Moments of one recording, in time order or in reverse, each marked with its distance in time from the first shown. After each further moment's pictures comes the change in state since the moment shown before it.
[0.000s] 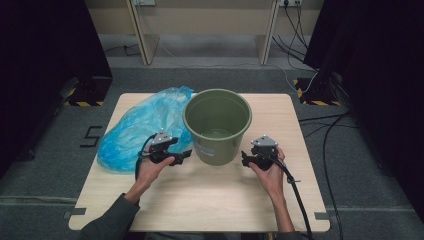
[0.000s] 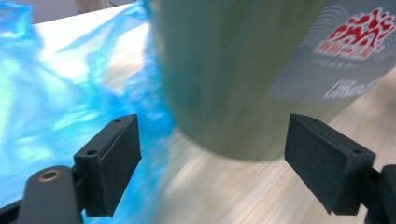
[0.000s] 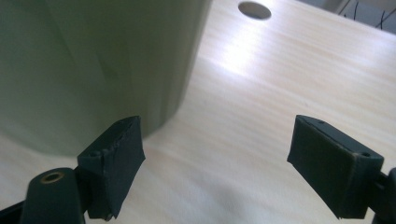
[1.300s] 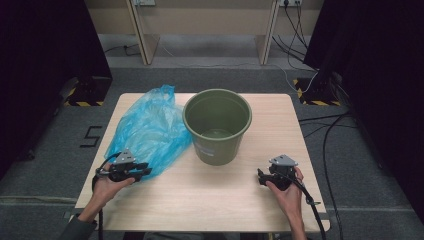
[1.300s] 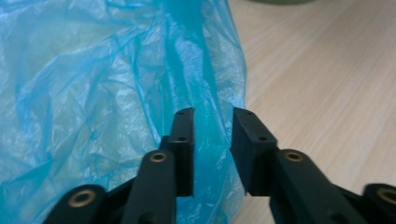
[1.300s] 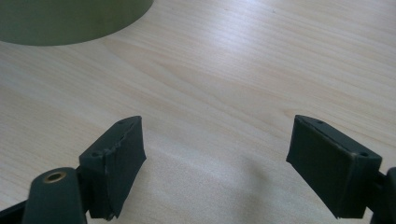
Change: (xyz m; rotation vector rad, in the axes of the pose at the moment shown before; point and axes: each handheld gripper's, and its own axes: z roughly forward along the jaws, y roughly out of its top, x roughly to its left) left arm 0.026 -0.065 -0.083 0.187 0.010 0.053; right arm -0.022 -0.063 -0.035 0.069 -0.019 0.051
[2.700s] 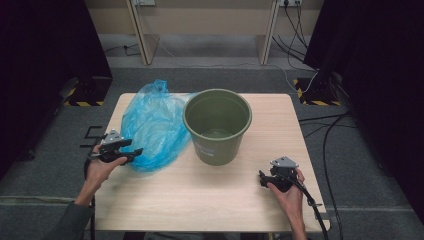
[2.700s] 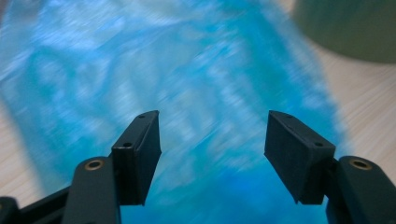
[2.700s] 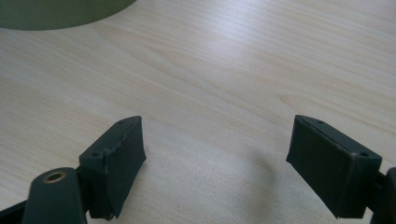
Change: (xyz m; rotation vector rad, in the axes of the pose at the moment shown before) left arm 0.074 0.012 -0.015 -0.054 0.169 -0.088; right arm -0.003 -0.007 0.002 0.017 -0.012 -0.001
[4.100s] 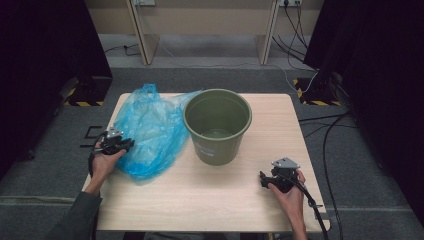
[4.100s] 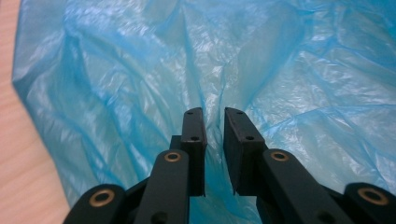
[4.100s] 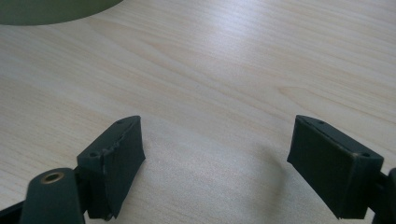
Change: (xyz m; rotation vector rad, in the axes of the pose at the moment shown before) left arm 0.030 -0.012 0.040 0.051 0.157 -0.071; right arm -0.002 -0.005 0.001 0.001 0.003 0.025
